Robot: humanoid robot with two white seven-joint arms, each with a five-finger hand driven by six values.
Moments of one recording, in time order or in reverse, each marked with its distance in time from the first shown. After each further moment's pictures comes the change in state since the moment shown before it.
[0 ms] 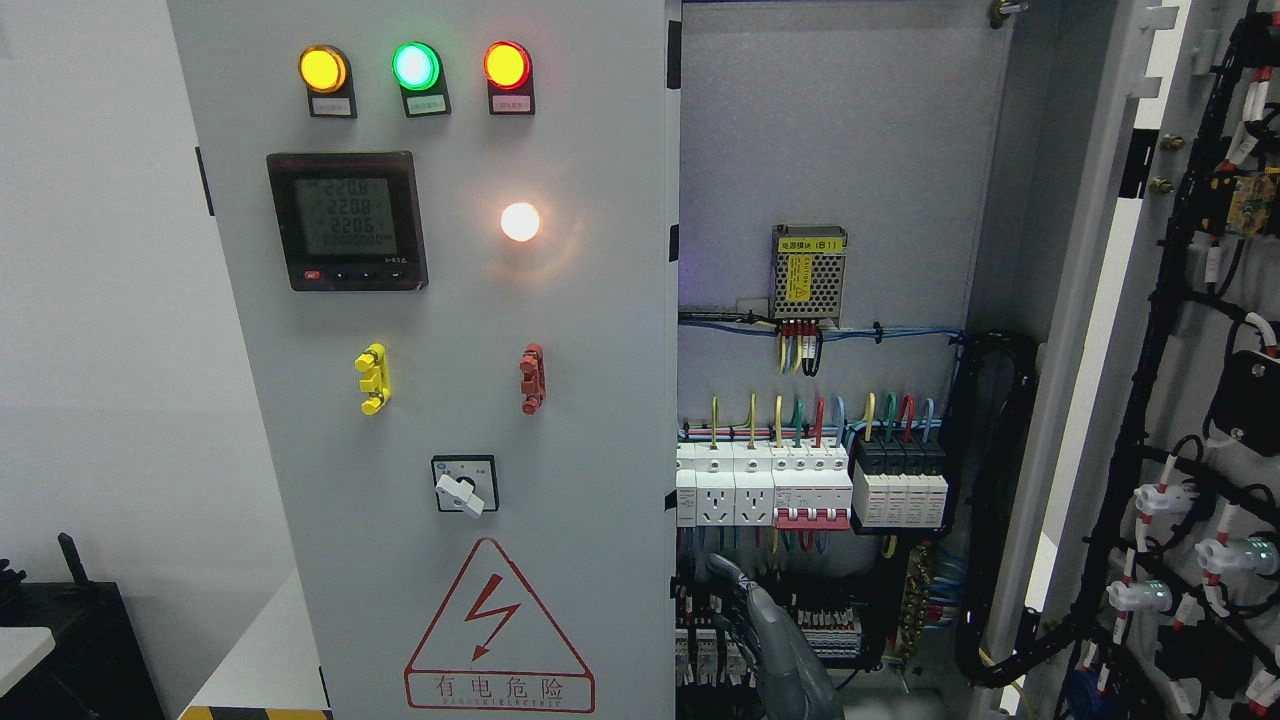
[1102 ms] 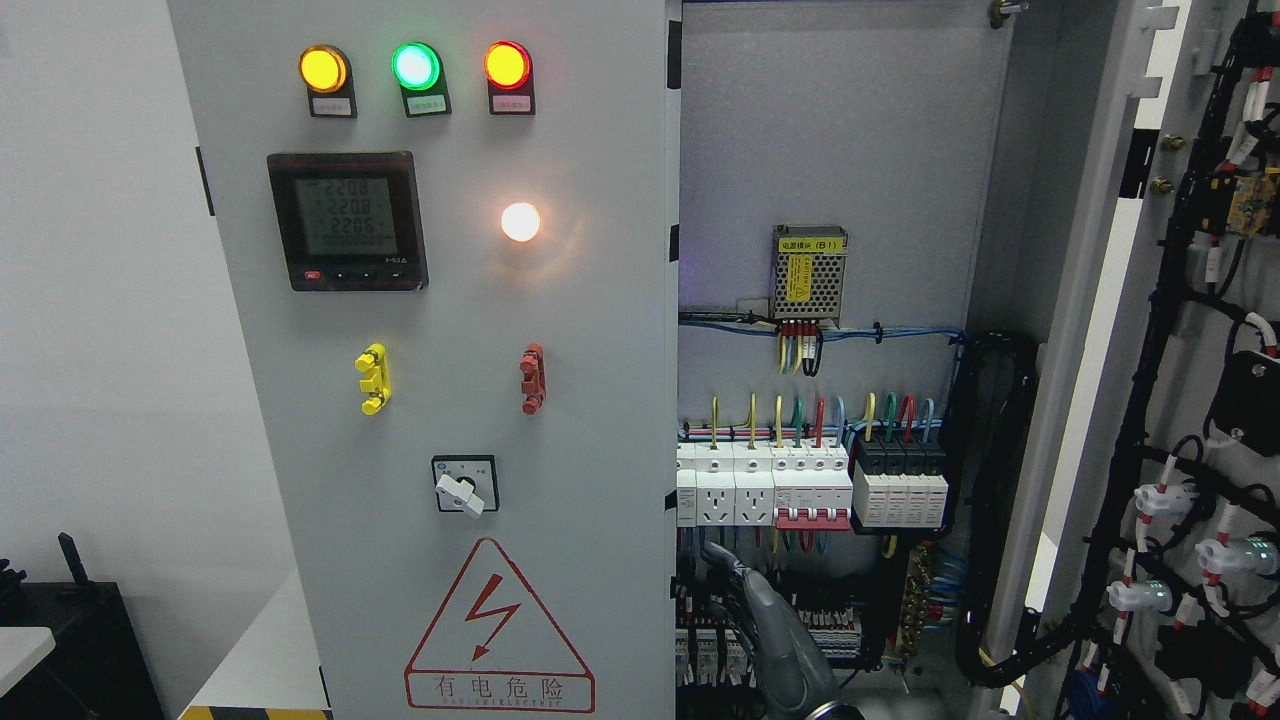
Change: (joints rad) left arm 0.000 -0.001 0.000 0.000 0.000 0.003 0.003; right arm -0.048 -0.026 0.037 0.018 -0.065 0.019 0.003
